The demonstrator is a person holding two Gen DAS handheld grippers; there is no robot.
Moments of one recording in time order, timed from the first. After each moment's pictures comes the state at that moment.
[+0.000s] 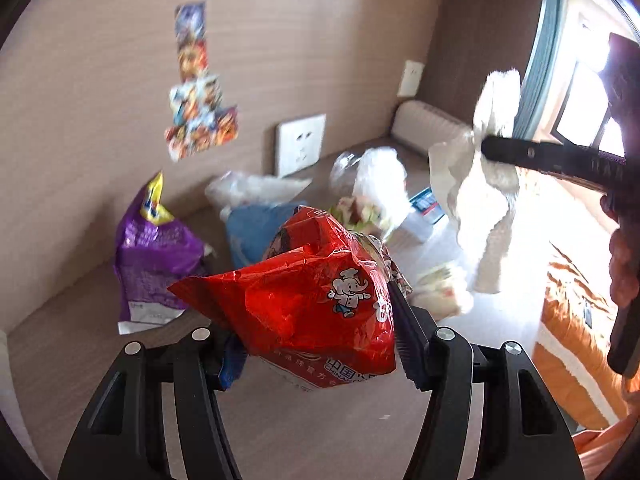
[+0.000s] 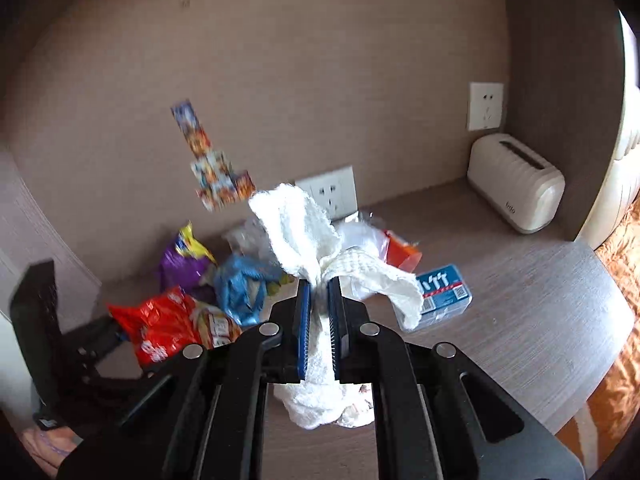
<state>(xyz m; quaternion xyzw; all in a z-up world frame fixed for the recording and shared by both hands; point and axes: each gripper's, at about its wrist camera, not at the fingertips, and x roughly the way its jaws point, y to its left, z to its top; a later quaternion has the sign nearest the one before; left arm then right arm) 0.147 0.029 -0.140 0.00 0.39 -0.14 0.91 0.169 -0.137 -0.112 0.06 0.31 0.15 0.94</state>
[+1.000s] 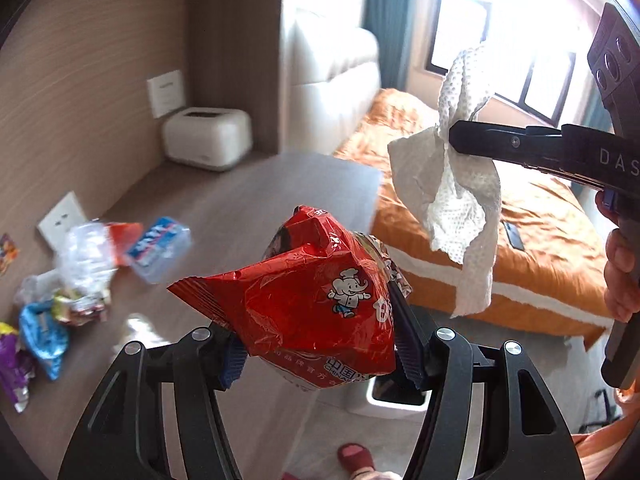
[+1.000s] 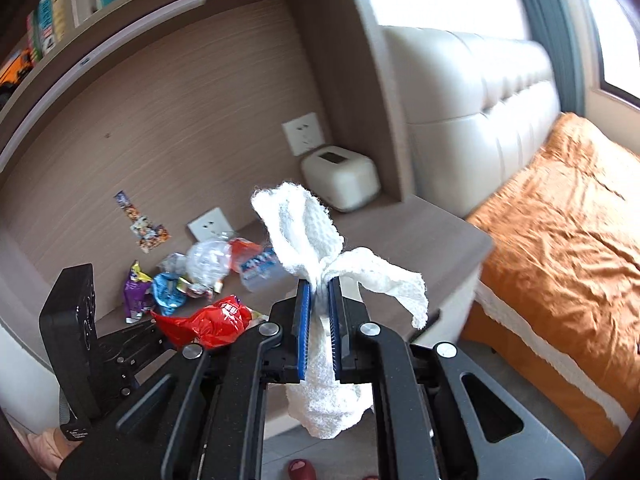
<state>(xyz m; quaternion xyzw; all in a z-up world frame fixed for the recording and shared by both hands) 0.083 -0.234 -0.120 0.11 0.37 -0.36 0.85 0.006 -0.345 -0.128 0.16 0.26 0.00 0.95</state>
